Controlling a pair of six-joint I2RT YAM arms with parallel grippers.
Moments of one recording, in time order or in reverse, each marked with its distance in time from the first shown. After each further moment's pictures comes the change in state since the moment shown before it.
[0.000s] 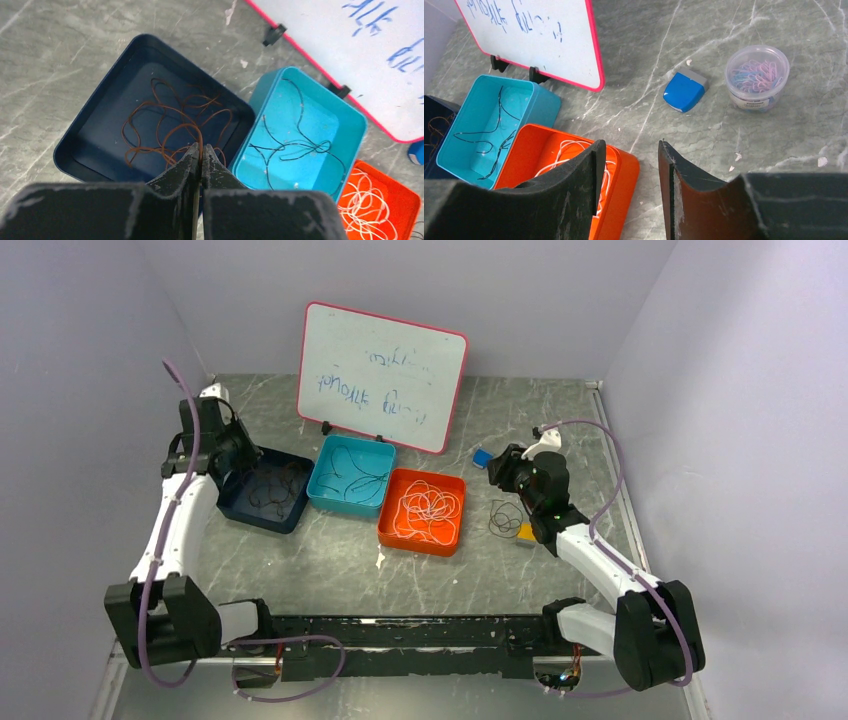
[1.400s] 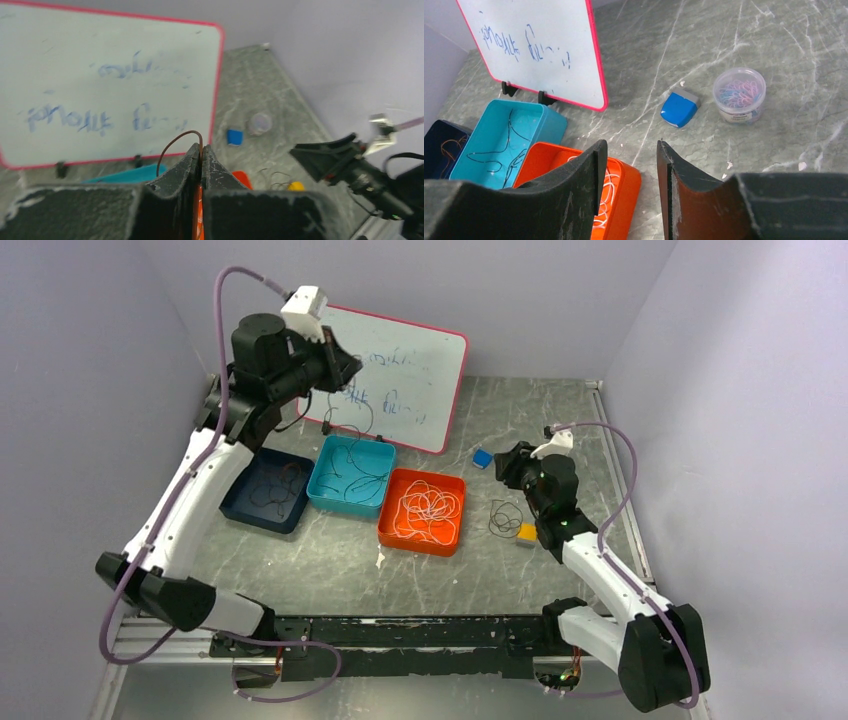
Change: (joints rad) left arm -0.563 0.233 0.680 0.030 0.131 0.026; right arm 0.000 -0.106 0.000 -0.026 0.065 0.013
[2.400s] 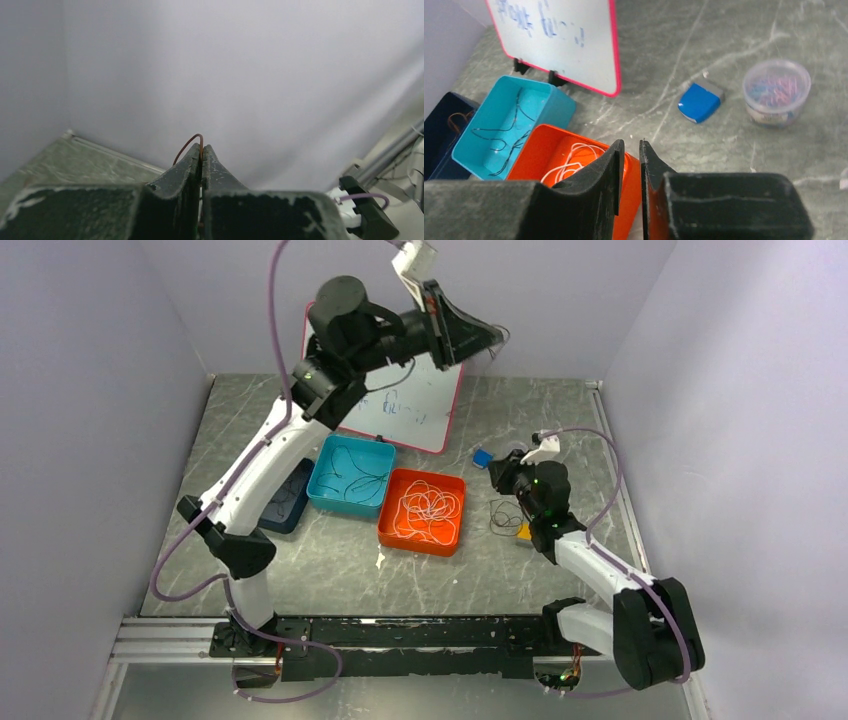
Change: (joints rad) left arm -0.363 0.389 0.550 0.276 0.351 -0.184; right arm 0.000 0.098 -0.082 0.222 -0.130 -0.031
